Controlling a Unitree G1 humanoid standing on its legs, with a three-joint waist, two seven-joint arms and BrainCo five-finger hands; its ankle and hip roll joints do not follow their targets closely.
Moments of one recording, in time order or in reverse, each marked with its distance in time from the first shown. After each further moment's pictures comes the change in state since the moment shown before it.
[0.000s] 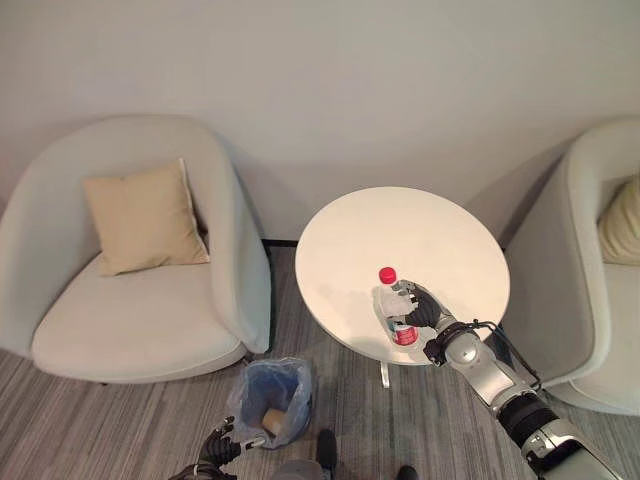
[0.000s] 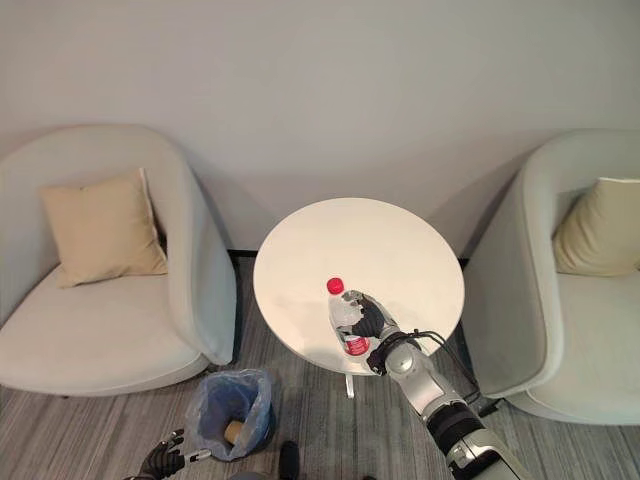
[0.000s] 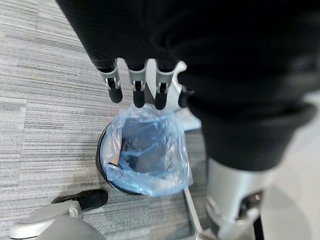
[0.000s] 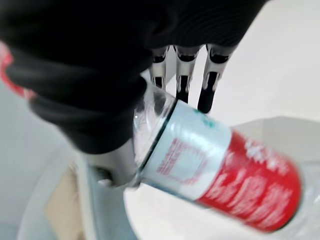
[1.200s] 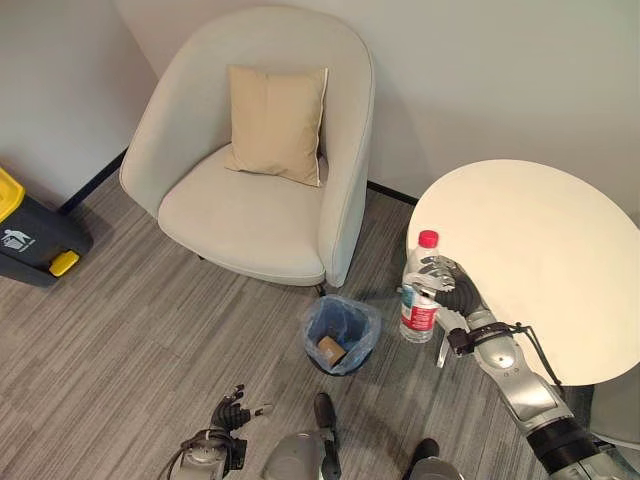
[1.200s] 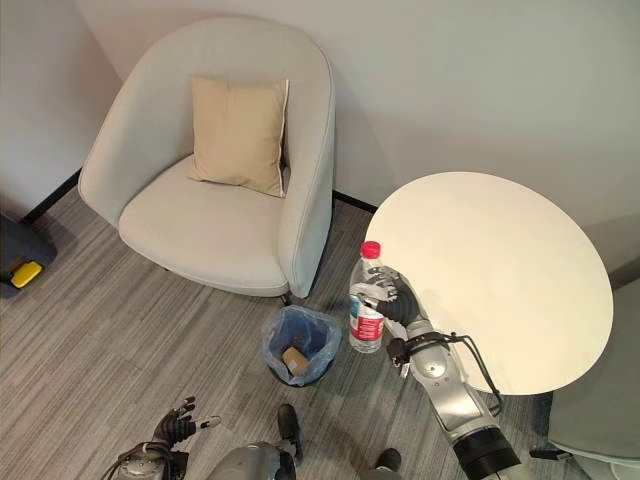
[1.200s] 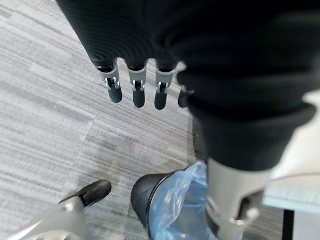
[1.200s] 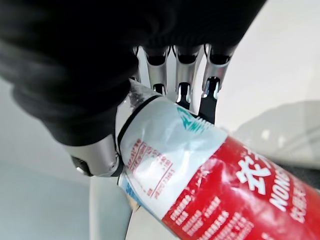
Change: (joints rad) left arm -0.151 0.015 0.002 0.003 0.009 0.028 0.010; right arm 0.162 -0.052 -0.169 -0.349 0.116 -0.022 -0.059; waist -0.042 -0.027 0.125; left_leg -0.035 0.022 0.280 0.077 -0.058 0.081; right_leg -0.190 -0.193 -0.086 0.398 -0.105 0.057
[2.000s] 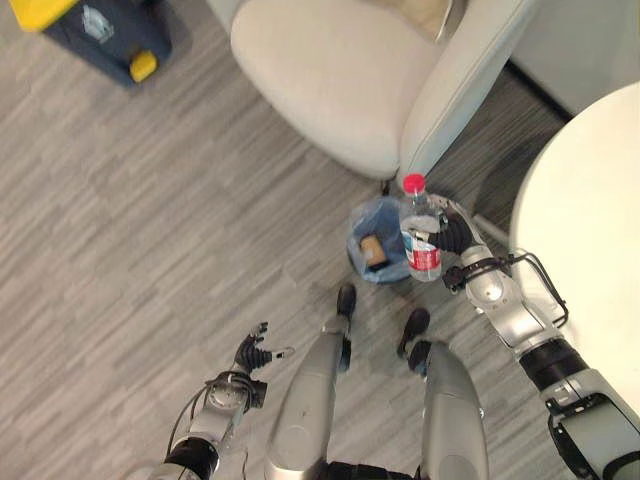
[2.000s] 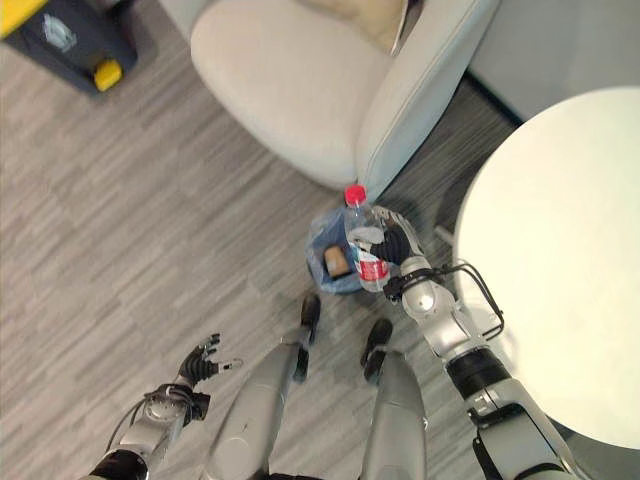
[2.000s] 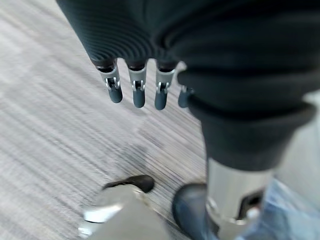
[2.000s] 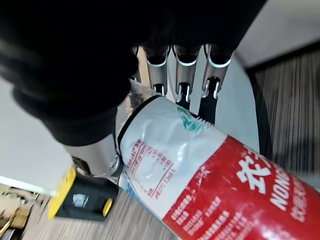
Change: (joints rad) left arm -0.156 0.012 -0.117 -0.127 -0.050 -0.031 0.042; right arm -0.387 -0.055 0.080 0.213 -0.112 0.010 -0.115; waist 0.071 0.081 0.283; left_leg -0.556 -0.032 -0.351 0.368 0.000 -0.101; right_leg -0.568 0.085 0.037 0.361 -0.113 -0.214
